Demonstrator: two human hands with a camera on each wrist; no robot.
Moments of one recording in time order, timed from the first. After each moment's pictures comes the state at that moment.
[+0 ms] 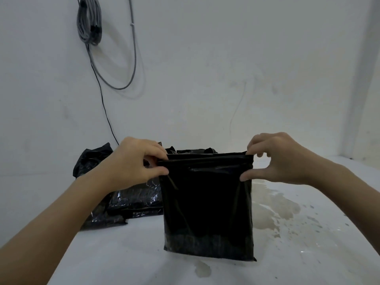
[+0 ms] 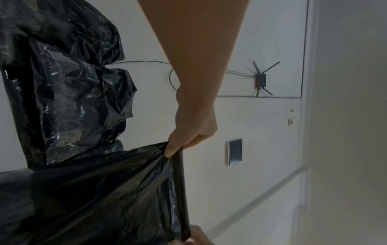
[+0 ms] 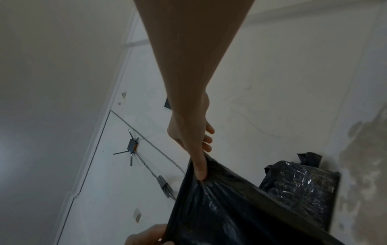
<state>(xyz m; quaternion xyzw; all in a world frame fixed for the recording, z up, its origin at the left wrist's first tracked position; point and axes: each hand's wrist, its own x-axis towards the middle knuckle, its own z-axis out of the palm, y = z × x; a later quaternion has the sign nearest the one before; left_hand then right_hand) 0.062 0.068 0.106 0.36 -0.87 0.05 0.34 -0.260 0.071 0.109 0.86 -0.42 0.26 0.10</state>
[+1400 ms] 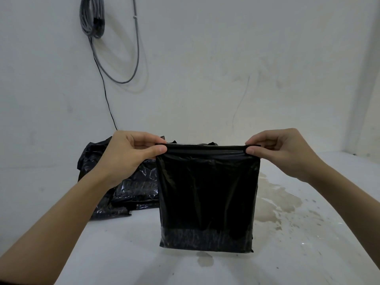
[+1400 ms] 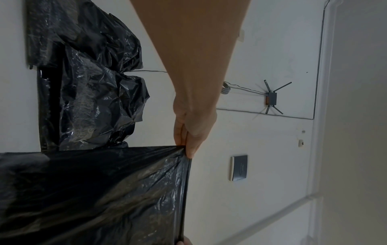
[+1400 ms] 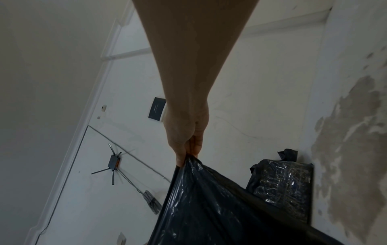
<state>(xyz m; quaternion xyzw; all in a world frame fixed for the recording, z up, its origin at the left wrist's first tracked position) 0.058 0.077 0.096 0.40 -0.68 -0.26 0.56 -0.255 0.066 0.086 0.73 -0.38 0.52 -0.20</state>
